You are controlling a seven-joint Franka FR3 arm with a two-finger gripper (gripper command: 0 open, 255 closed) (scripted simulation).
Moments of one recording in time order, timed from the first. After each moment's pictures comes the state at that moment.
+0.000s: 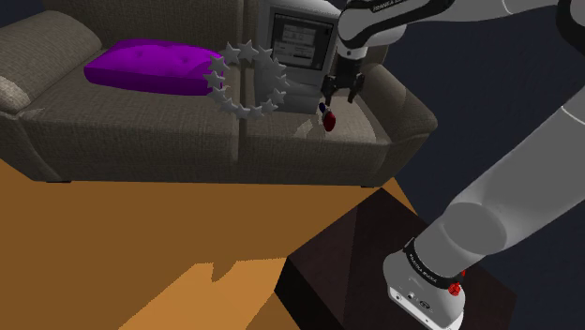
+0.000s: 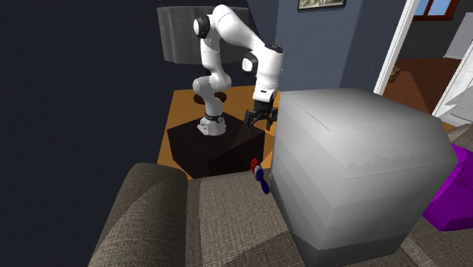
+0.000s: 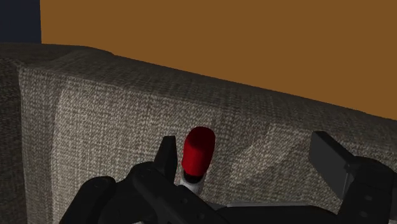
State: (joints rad) arm -0.16 -0.02 -0.07 -2.12 -0.11 2.05 0.13
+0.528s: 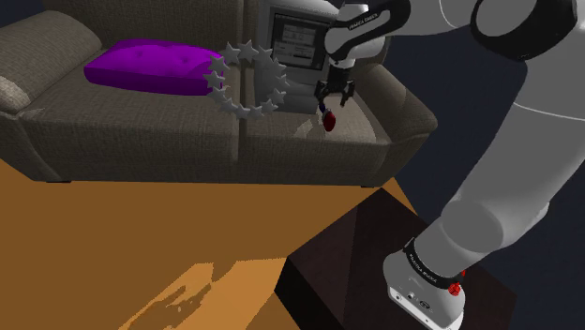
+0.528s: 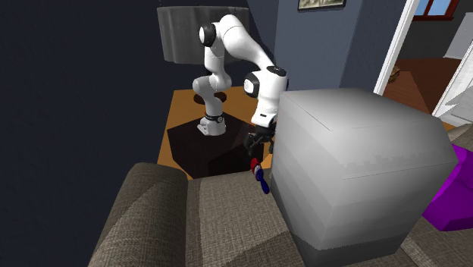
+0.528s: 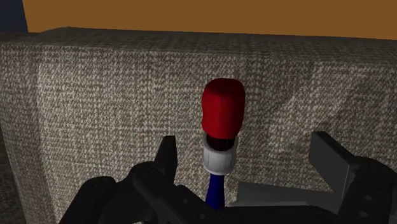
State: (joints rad) arm -0.20 0.26 -0.11 -1.91 -0.08 2.14 0.19
